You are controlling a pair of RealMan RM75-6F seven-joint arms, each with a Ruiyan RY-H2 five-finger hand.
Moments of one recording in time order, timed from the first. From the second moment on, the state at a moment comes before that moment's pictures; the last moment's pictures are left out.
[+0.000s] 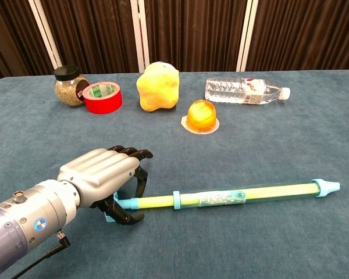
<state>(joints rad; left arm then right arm) -0.60 -1.86 -0.10 -1.62 1.01 1.12 0.93 0.02 -1.24 -0.01 -1.59 -1.56 1.49 -0.01</state>
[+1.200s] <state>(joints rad) -0.69 -1.65 -0.09 -1.76 1.14 1.07 0.88 0.05 -1.26 0.00 -1.66 -1.54 1.44 -0.07</state>
